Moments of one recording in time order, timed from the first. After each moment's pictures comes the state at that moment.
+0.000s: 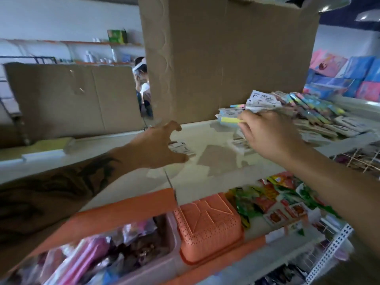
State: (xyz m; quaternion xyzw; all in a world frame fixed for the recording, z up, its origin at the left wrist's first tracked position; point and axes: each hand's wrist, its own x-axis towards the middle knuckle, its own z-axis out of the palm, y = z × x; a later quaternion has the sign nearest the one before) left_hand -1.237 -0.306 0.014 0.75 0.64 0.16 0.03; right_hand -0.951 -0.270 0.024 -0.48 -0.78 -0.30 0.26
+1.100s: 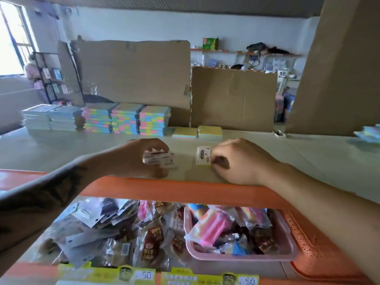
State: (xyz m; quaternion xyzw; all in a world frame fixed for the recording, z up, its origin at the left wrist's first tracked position) left_hand -1.584 -0.568 -0.008 0.64 0.74 0.19 0.08; right_hand -1.316 -0.411 -0.006 -0.17 -0.97 -0.05 0.19
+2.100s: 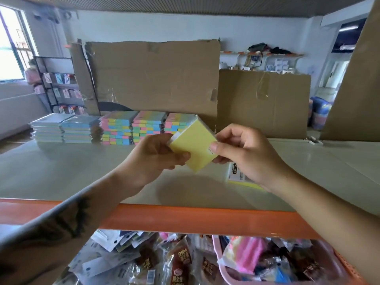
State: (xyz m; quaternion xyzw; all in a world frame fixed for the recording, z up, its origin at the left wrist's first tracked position) left_hand -1.624 -0.559 -0.014 0.56 0.56 0.56 0.26; right_hand -1.416 -0.452 0.012 -0.22 -0.77 0.47 0.37
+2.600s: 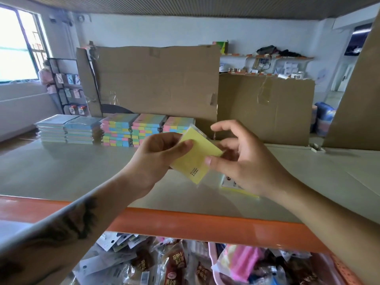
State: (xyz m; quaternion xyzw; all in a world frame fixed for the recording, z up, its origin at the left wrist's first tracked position) left_hand -1.590 -0.554 0.001 0.50 0.50 0.63 0.30; right_hand -1.399 -0.453 0.020 -0.20 -0.84 0.39 0.32
